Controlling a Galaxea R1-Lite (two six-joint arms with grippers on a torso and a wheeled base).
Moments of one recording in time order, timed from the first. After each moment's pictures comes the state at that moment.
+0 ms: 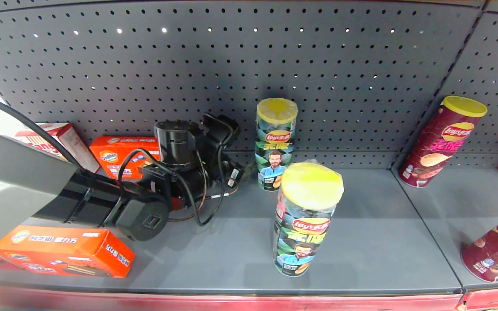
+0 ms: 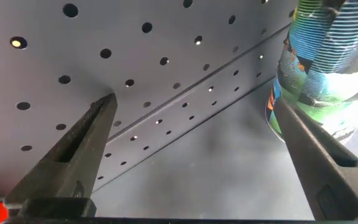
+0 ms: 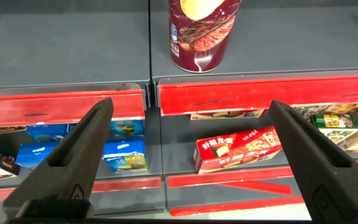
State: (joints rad) left arm -0.49 2.02 -1.10 -0.79 0.09 0.33; right arm -0.14 0.09 0.00 -0.01 0.03 -0.01
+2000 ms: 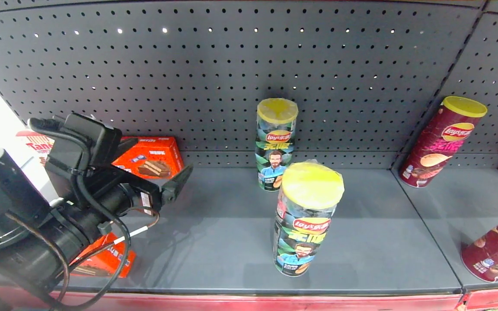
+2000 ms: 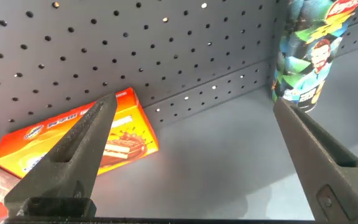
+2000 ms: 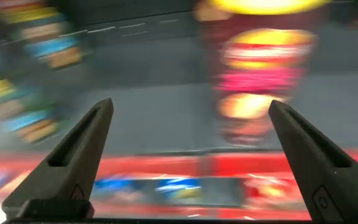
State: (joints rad) left arm -0.46 1.48 -0.46 -1.11 0.14 0.26; right arm 0.03 0.36 -0.38 0.04 0.21 0.16
